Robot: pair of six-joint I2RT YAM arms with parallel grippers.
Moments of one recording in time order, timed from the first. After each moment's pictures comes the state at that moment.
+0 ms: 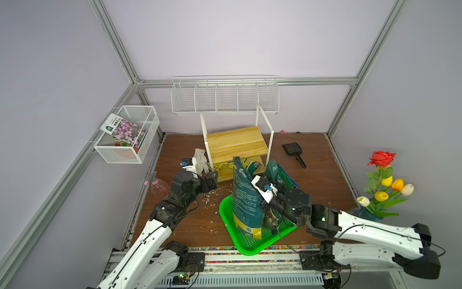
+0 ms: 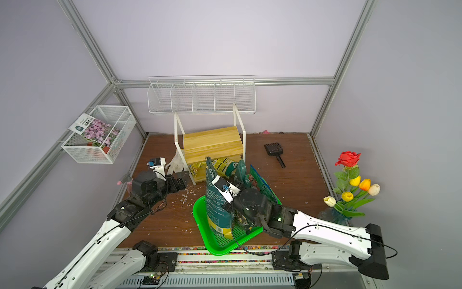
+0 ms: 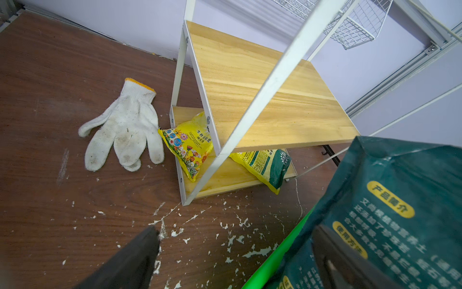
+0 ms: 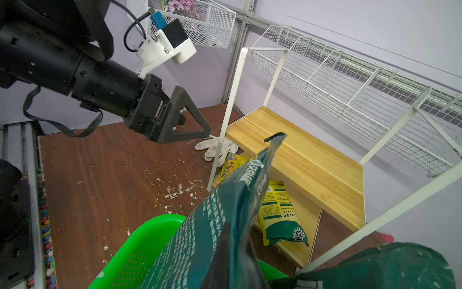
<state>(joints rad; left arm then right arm) -0.46 0.80 0.73 -0.36 -0.03 -0.51 1.22 1.01 0.89 -0.08 0.42 -0.20</state>
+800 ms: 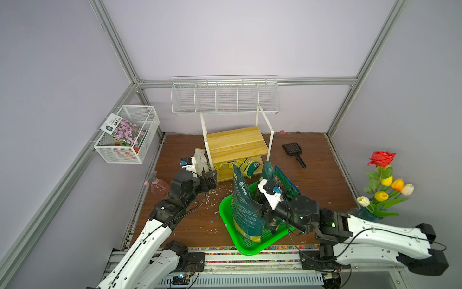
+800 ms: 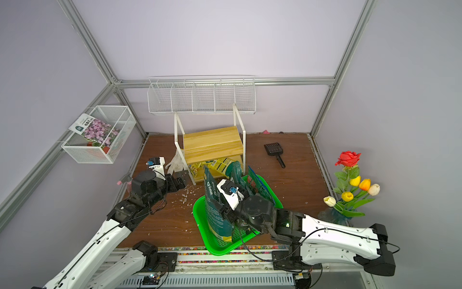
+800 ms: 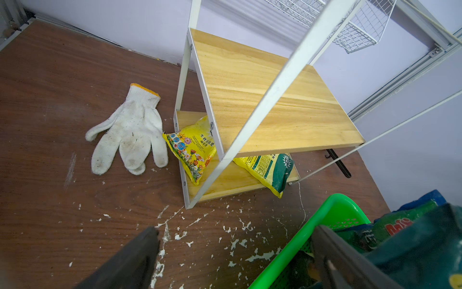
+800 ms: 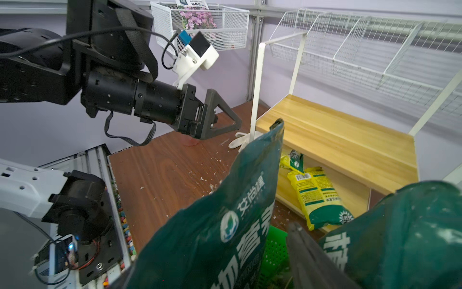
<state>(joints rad) -0.46 0.81 0.74 -0.36 -0.05 -0.50 1.32 0.95 0.91 -0.18 0.41 0.04</state>
